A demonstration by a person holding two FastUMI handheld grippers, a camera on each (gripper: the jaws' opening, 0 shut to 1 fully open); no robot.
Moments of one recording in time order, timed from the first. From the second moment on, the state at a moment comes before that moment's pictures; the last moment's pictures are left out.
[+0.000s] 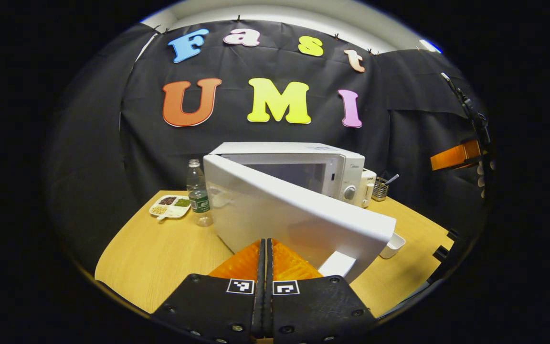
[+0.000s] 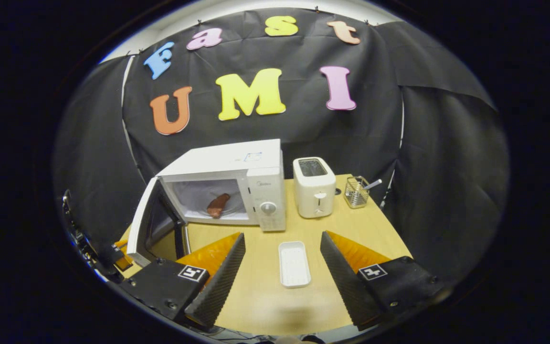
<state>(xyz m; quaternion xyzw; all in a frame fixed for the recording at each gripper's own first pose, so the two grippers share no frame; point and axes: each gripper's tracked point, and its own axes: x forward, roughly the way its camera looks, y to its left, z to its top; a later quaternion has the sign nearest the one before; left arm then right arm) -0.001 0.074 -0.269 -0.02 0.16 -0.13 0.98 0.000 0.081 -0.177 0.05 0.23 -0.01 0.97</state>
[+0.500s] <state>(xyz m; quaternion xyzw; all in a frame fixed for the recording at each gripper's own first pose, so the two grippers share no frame) 0.027 0.004 -0.276 0.00 0.17 -0.19 0.97 -0.009 0.014 -0.189 0.06 0.24 -0.06 0.97</state>
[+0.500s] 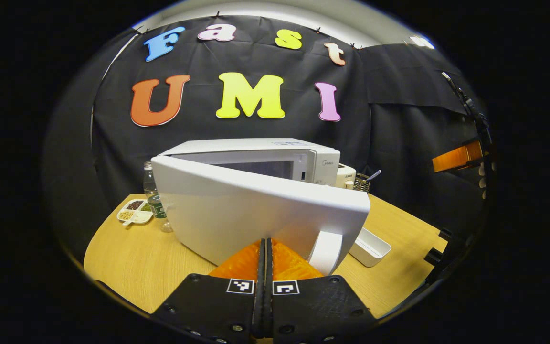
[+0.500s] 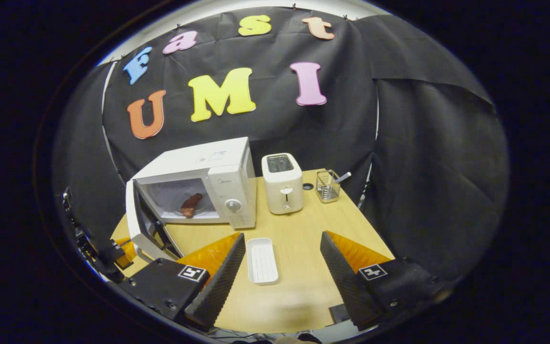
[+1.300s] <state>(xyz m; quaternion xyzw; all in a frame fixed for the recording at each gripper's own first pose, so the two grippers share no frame) 0.122 -0.061 -0.272 0.00 0.15 -0.20 0.97 -0.020 -0.041 -0.185 0.07 0.24 -0.11 0.96</state>
